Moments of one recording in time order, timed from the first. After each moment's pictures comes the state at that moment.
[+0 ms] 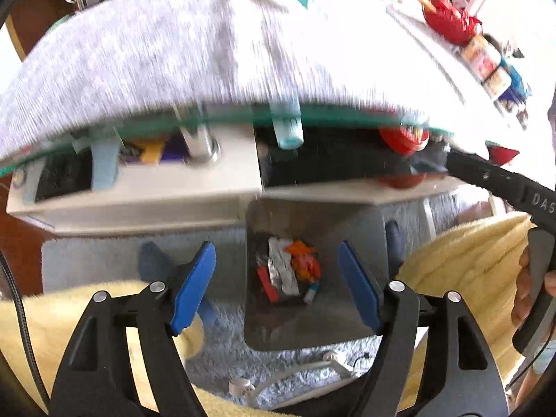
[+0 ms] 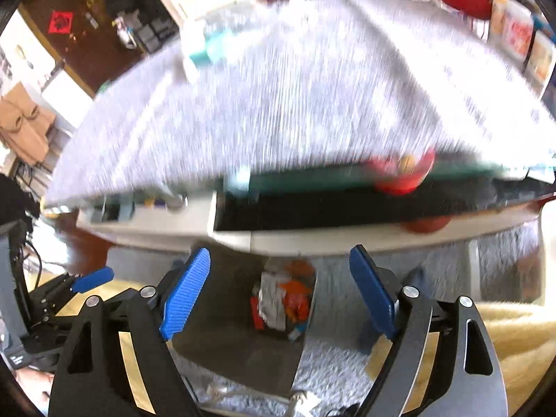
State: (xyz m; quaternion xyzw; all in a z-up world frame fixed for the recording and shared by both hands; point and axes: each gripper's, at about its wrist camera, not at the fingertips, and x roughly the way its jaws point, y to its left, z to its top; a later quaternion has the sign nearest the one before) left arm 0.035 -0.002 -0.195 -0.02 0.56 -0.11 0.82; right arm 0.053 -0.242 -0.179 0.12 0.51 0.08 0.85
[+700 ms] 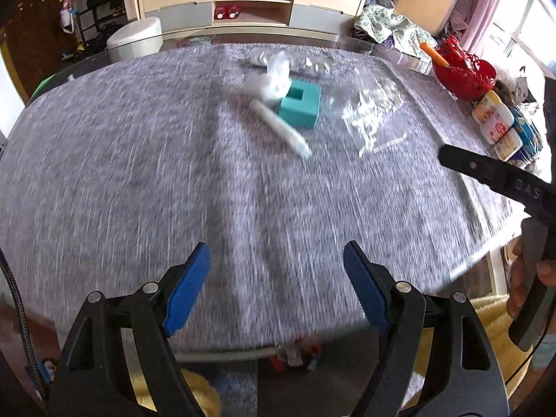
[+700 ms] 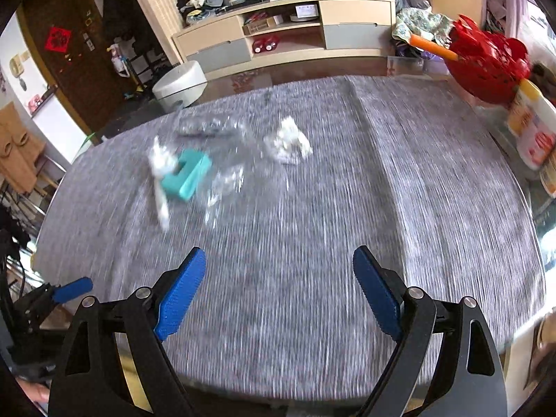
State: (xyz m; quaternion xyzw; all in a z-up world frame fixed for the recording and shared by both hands) left arm 0.170 -0.025 -0.143 -0.01 0.51 -0.11 0.85; right arm 0.204 -0.251 -0.140 0.09 0.47 0.07 0.88
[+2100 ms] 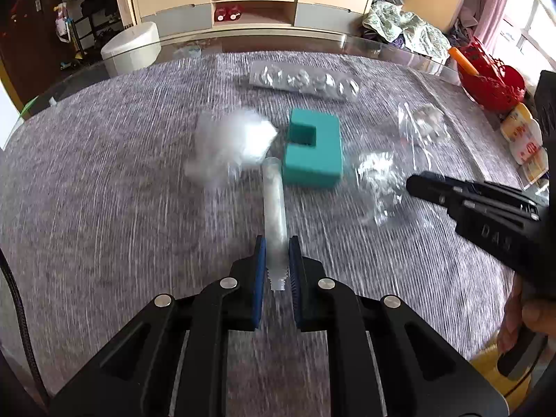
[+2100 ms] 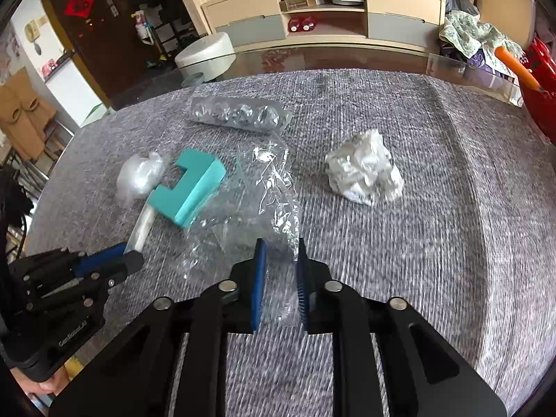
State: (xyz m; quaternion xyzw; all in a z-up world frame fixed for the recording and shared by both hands) left arm 0.247 -0.036 -0.166 0.01 0.51 -0.10 0.85; right arm 0.253 -0.215 -0.170 0.05 0.50 0.13 0.86
